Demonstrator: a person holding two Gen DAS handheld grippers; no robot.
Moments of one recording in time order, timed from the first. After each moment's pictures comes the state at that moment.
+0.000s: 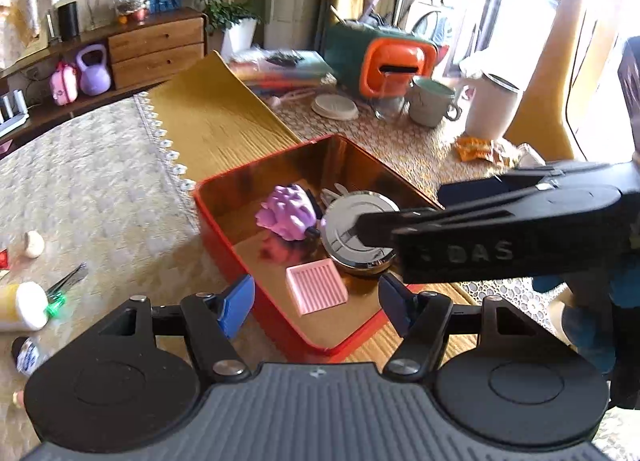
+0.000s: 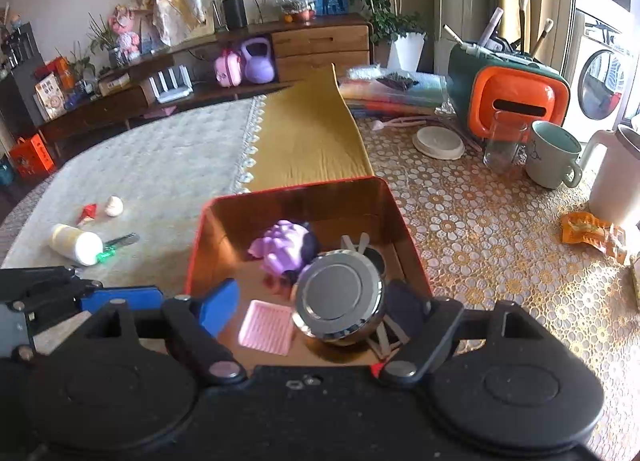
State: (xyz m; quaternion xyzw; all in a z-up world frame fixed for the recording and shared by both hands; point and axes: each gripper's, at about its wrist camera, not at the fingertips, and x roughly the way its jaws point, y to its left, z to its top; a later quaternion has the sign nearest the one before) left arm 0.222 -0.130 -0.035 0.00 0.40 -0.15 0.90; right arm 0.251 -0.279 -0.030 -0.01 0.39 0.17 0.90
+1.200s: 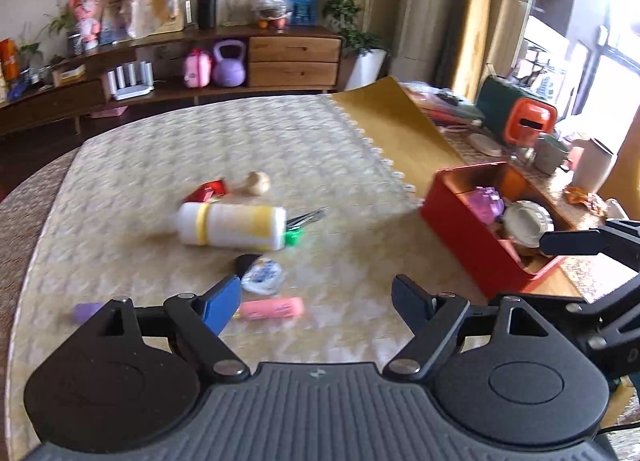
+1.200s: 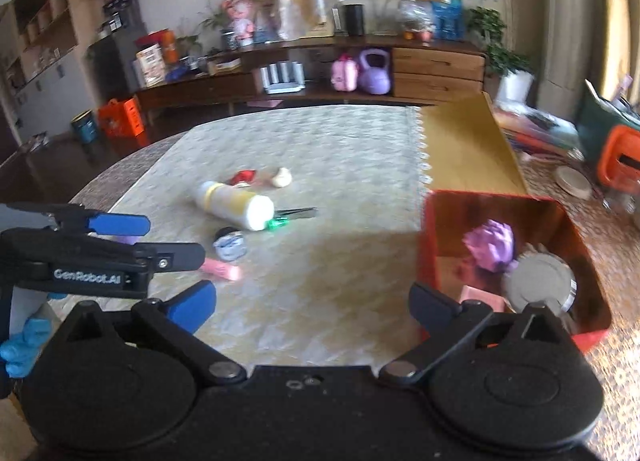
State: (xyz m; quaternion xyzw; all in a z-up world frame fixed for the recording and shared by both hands) left arm 0.127 0.058 -0.028 -0.05 0.36 0.01 0.93; right arm 0.160 -0.145 -0.020 -0.06 0.36 0.31 0.88
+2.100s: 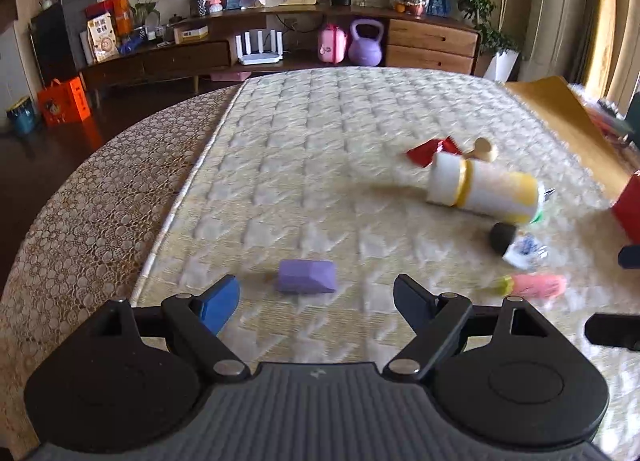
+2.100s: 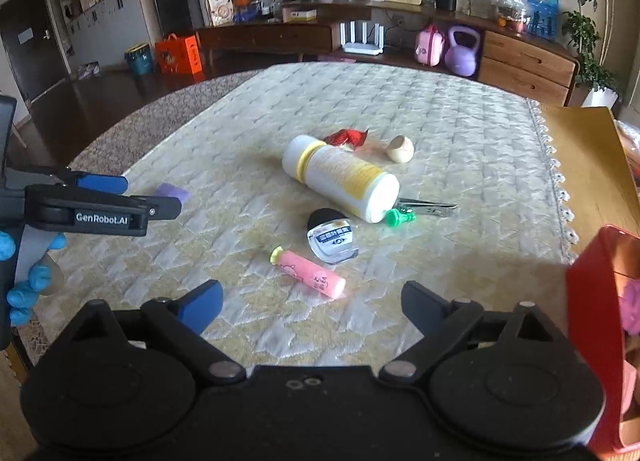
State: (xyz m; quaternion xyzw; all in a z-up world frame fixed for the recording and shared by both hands) left arm 0.116 0.203 -0.099 -0.07 0.38 0.18 0.90; right arm 0.181 -0.019 -0.076 -0.13 0.39 0.39 0.83
